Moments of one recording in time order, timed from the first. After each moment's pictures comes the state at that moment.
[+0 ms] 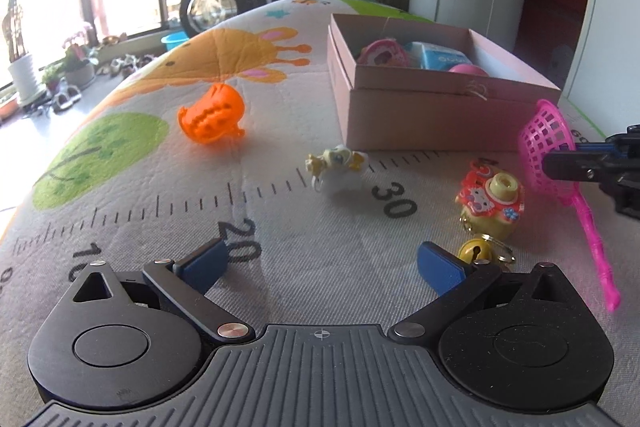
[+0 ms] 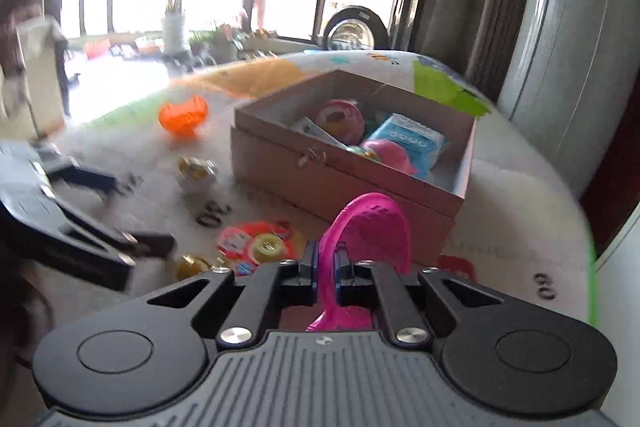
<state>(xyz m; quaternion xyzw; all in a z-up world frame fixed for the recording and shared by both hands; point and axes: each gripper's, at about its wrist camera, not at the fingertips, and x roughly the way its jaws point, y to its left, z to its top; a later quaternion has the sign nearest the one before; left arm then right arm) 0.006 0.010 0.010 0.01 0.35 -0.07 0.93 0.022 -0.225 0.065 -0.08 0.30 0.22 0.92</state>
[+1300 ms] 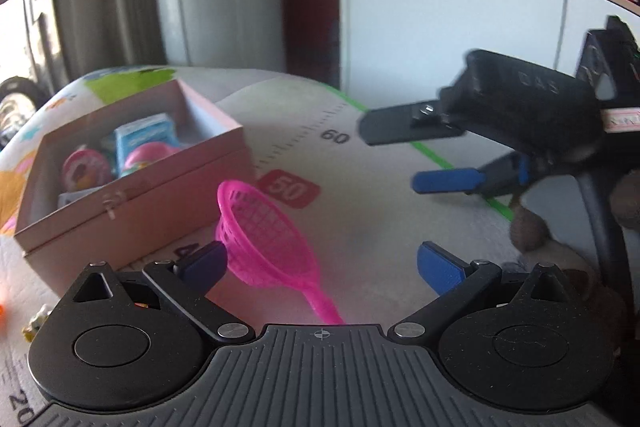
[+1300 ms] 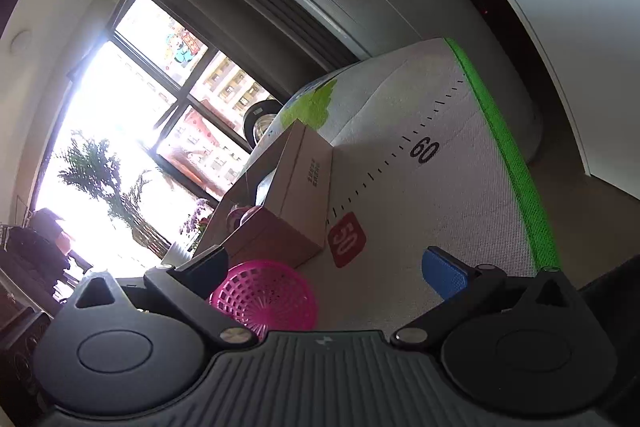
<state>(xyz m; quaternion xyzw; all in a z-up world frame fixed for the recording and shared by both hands) -0.007 -0.145 0.028 0.14 0.29 -0.36 0.87 0.004 -0.394 0.008 0.38 0.25 0.13 0.88</state>
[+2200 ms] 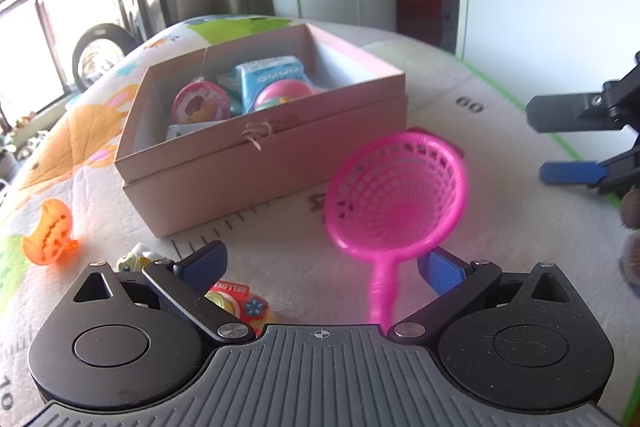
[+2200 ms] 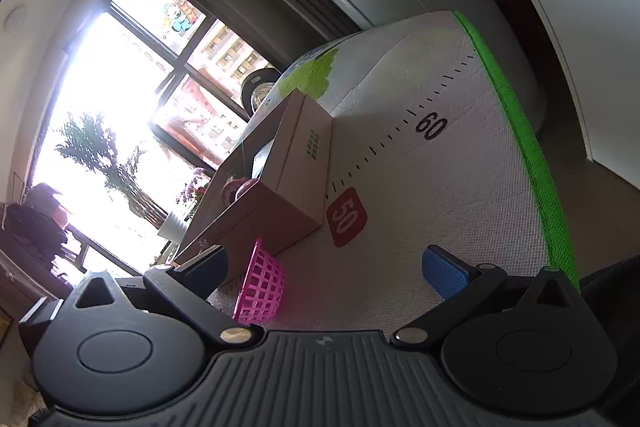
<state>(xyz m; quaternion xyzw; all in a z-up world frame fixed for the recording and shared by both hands) 0.028 -0.099 0.020 0.12 0.34 -0.21 0.91 0.018 -0.391 0.006 0.37 0.30 0.15 0.87</state>
